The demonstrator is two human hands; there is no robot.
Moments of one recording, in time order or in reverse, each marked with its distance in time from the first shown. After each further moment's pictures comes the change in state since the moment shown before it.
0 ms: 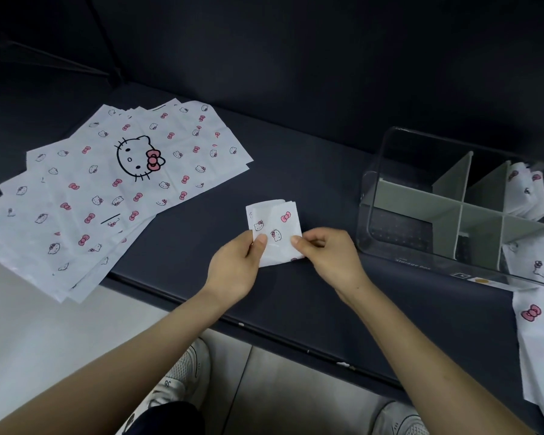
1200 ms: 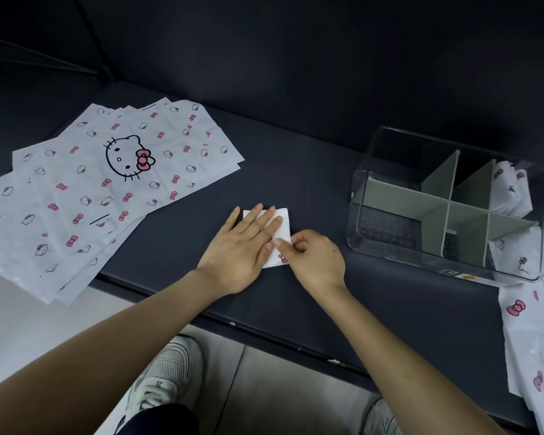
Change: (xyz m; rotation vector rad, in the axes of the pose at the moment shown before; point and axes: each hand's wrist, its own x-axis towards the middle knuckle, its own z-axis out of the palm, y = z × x) left_hand 0.039 -0.027 0.011 0.811 -0.108 0.615; right_hand -0.008 -0.003 0.013 -0.312 0.085 0.047
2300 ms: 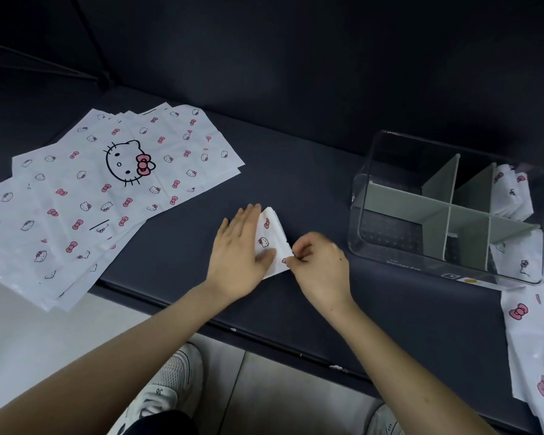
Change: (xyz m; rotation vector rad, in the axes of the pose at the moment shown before) left_hand 0.001 0.021 -0.015 -0.430 0.158 -0.359; right_hand -0.012 -0.003 -0.007 0.073 0.086 -0.078
